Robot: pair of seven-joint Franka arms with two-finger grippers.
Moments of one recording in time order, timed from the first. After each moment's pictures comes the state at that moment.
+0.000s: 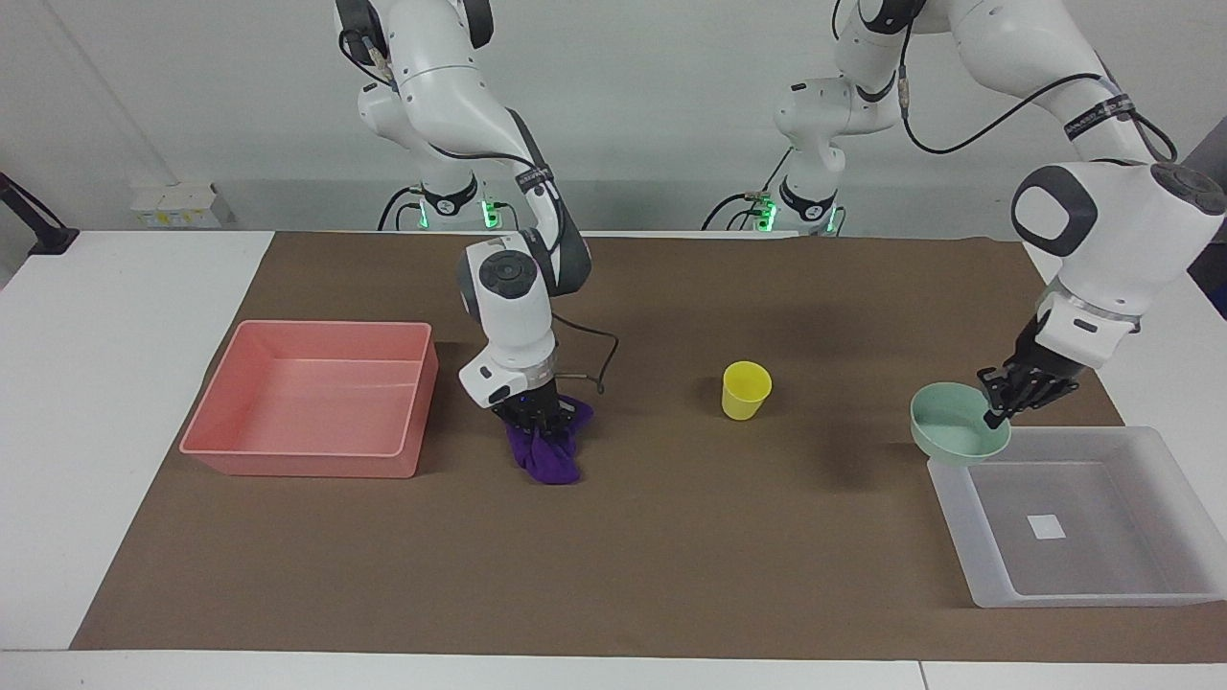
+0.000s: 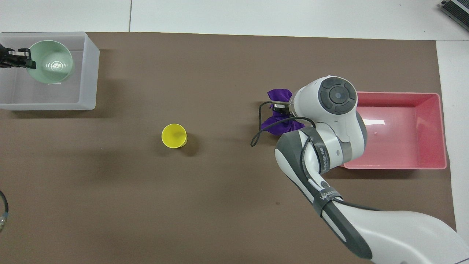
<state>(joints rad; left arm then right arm) 0.17 0.51 0.00 -1.29 -0.08 1.98 0.12 0.38 0.31 -0.06 -1.83 -0.01 2.30 0.53</state>
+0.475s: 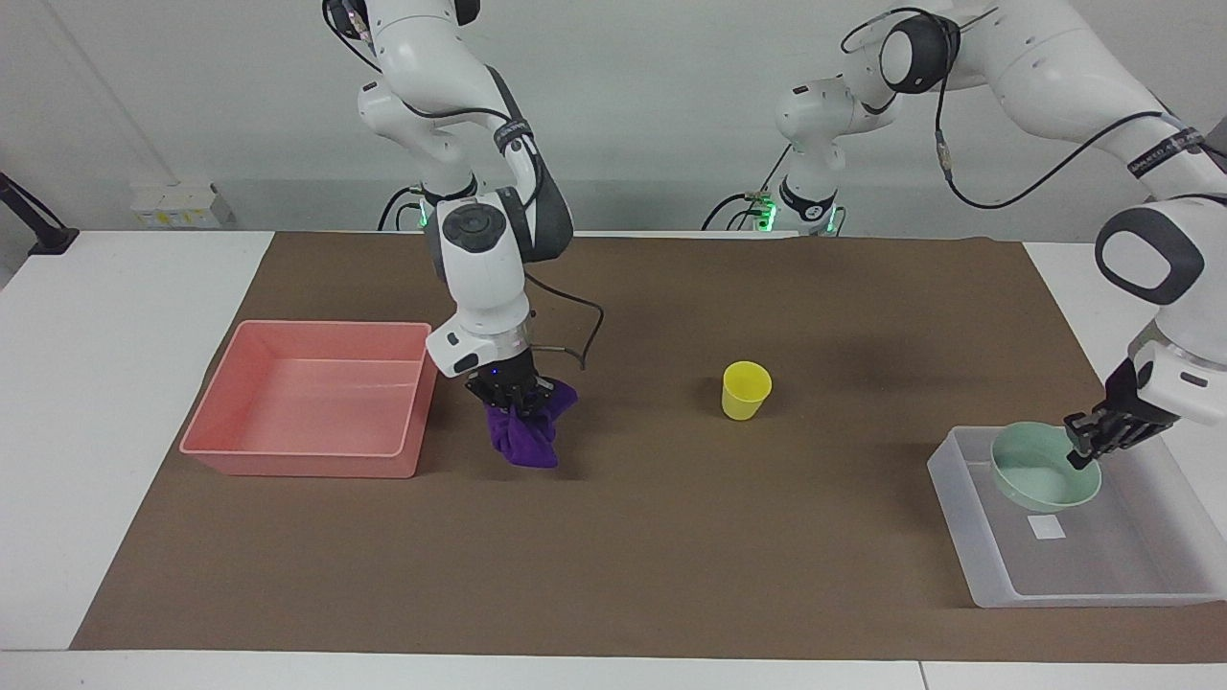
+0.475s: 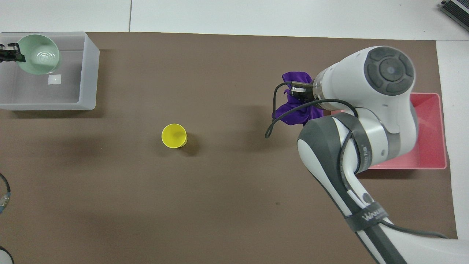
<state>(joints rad) 0.25 0.66 -0.03 -1.16 -0.08 2.08 0.14 0.35 0.20 -0.06 -1.67 -0.01 2.04 0.53</state>
